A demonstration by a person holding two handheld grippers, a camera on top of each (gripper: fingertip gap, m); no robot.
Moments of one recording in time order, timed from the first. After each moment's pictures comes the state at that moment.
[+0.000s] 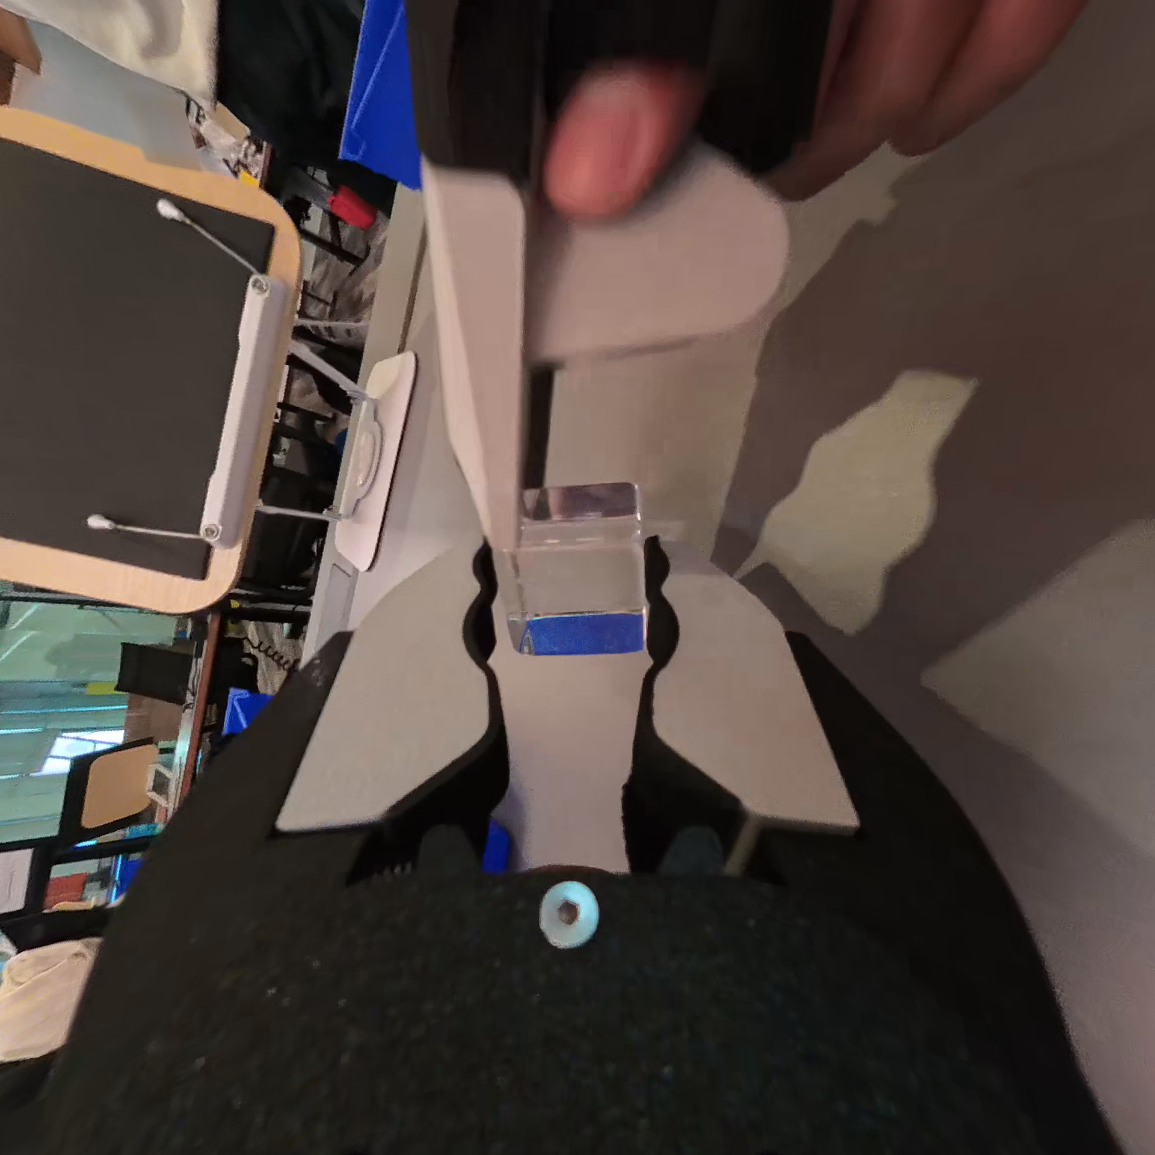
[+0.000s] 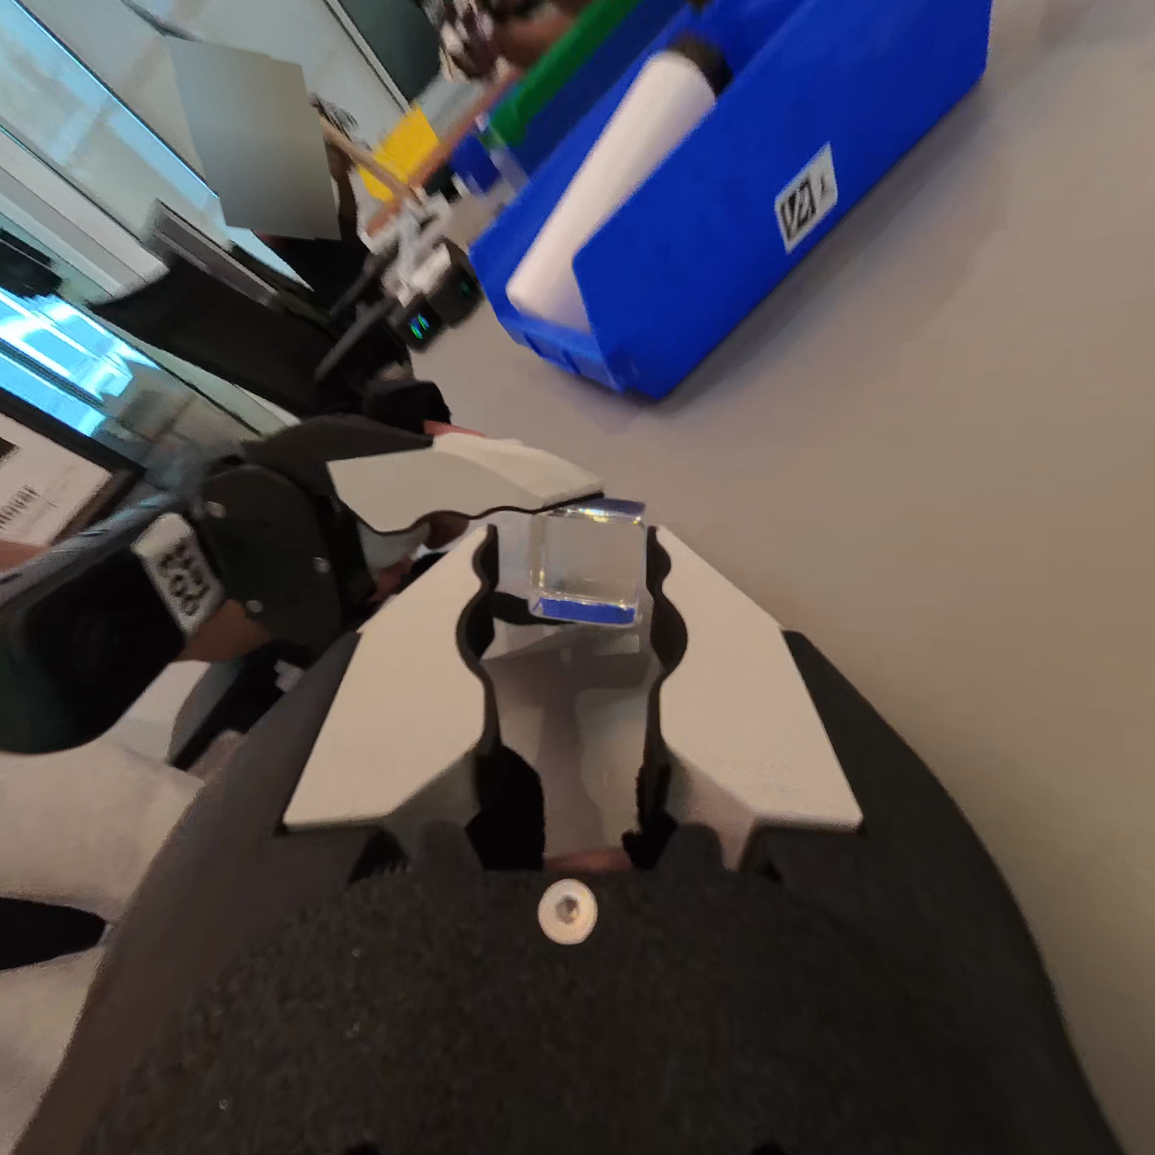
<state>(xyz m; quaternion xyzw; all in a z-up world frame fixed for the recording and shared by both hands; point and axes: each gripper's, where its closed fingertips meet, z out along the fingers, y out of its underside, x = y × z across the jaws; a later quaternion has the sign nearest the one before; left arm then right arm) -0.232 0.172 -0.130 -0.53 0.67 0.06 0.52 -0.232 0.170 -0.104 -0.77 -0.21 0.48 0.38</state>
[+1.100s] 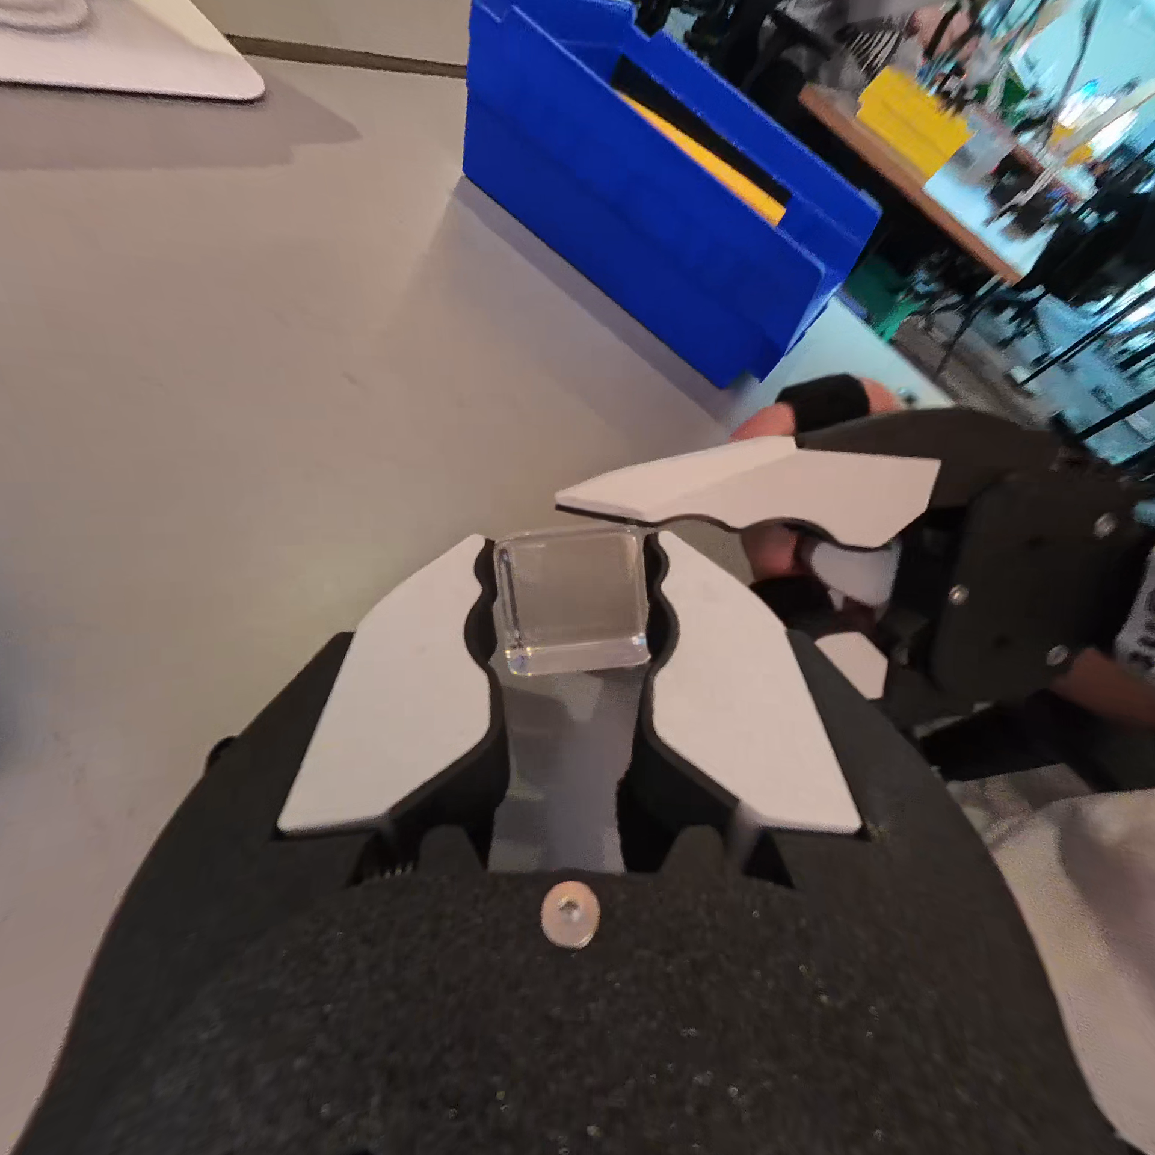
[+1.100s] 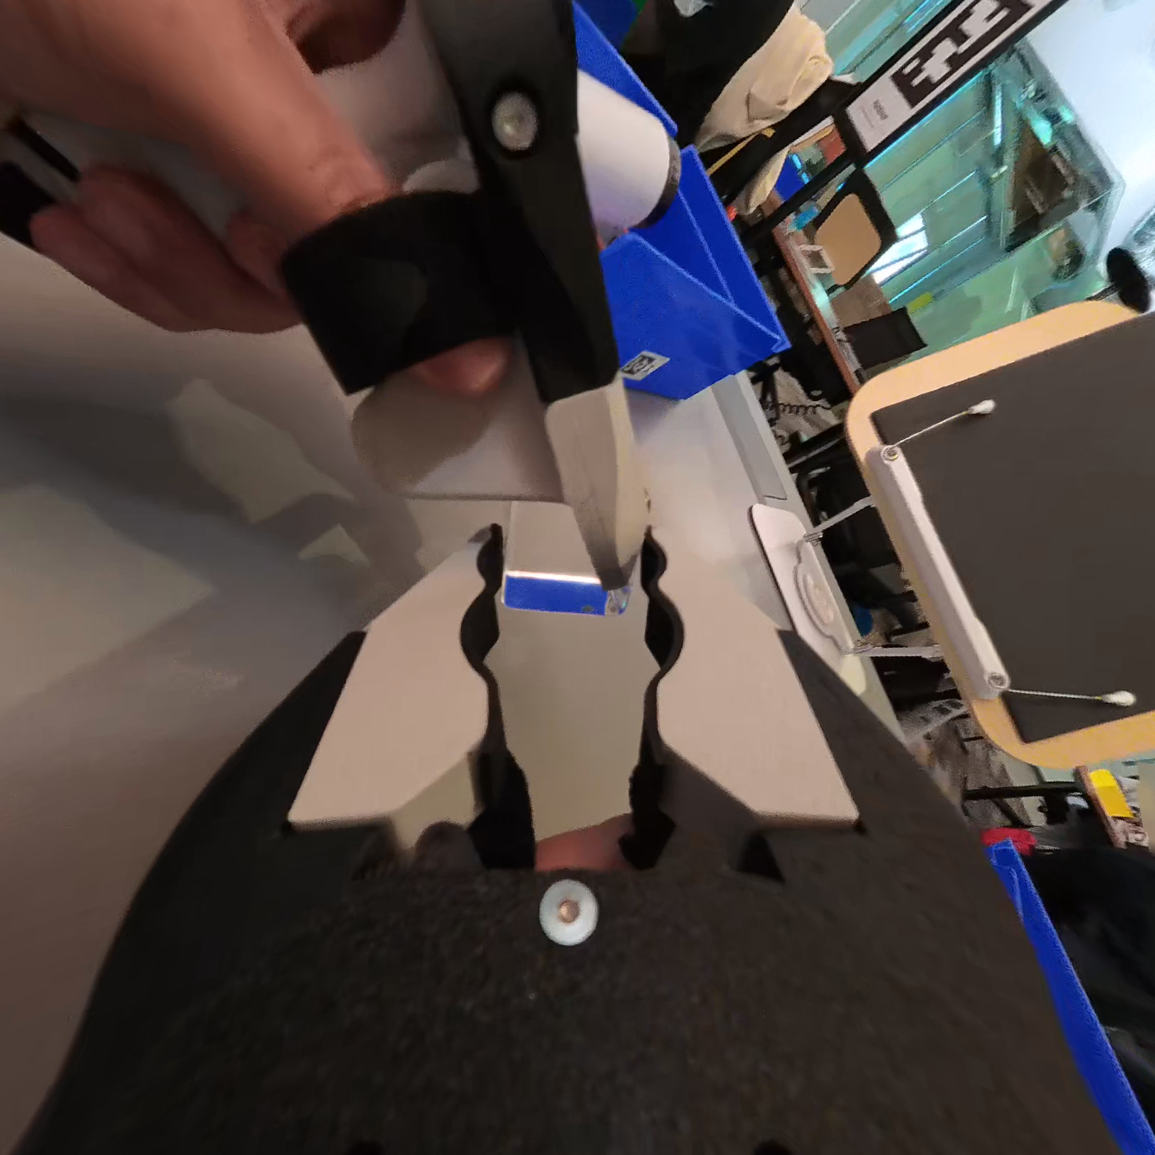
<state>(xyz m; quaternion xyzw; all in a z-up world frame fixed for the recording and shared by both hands) -0.228 0.170 -0.110 -0.77 0.34 -0.40 0.36 -0.244 0.172 -0.115 -0.62 -0.52 -0.08 0.58</state>
